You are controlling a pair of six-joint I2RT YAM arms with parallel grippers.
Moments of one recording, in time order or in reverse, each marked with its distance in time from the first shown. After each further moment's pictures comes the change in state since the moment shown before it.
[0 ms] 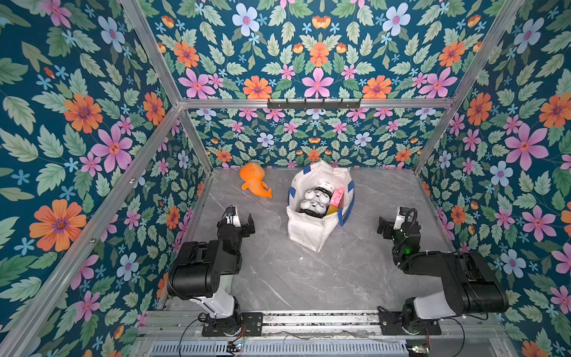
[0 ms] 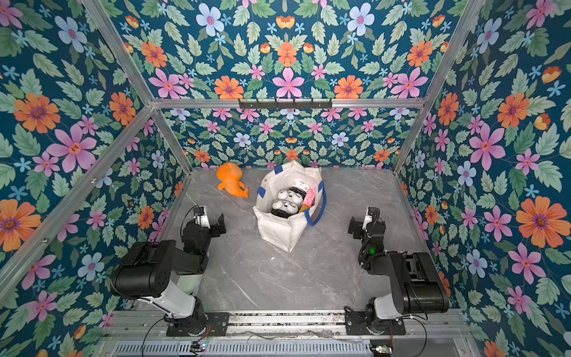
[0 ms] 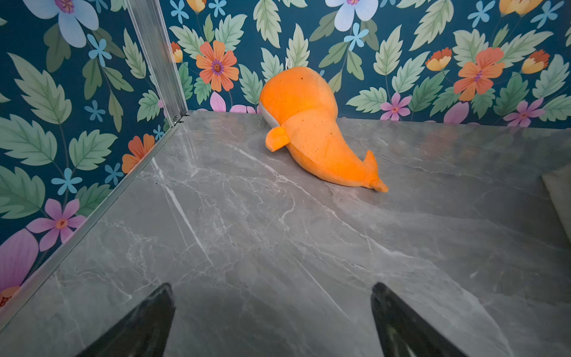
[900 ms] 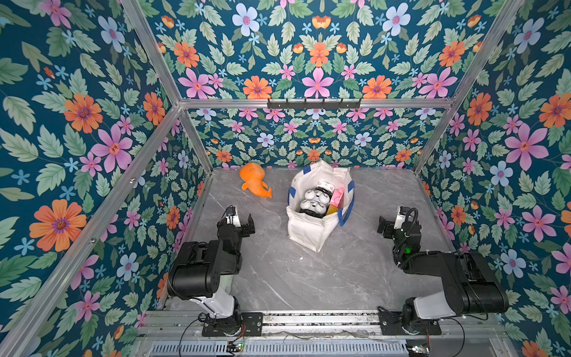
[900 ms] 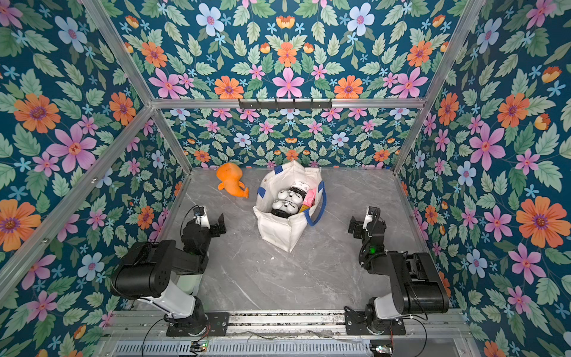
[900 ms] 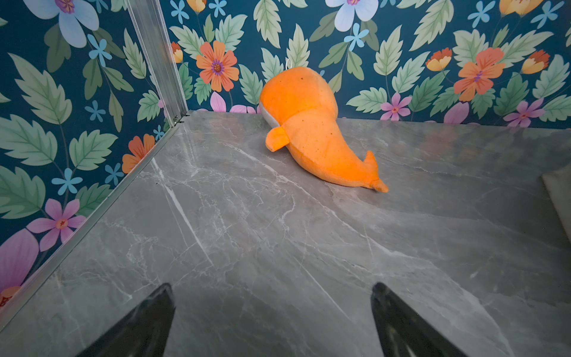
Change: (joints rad) left arm 0.000 -0.011 -0.001 -0.002 0.003 0.005; right arm -0.006 -0.015 0.004 -0.005 -0.010 0.000
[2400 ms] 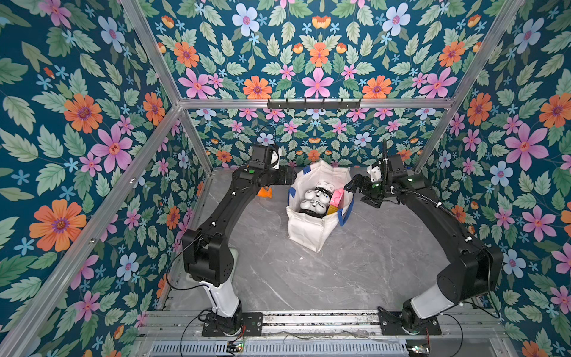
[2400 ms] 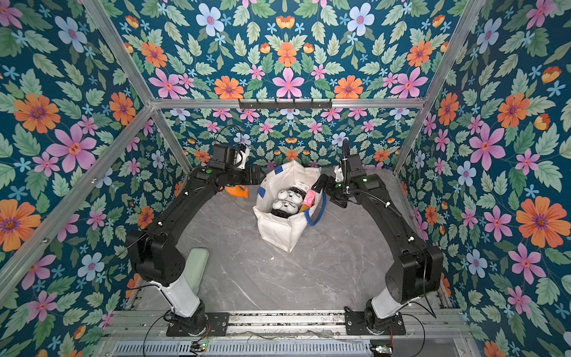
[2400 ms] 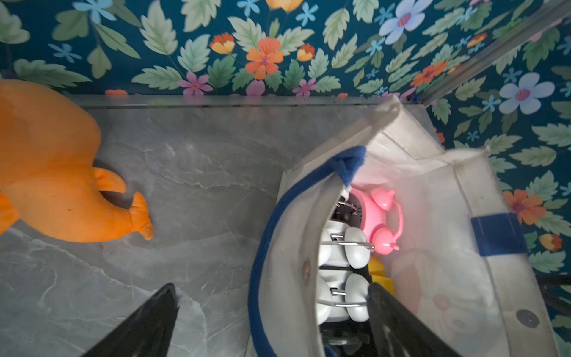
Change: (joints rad) left arm -0.378 0.172 1.444 -1.765 0.287 -0.240; right arm 0.270 0.150 1.266 -1.650 -0.489 0.595
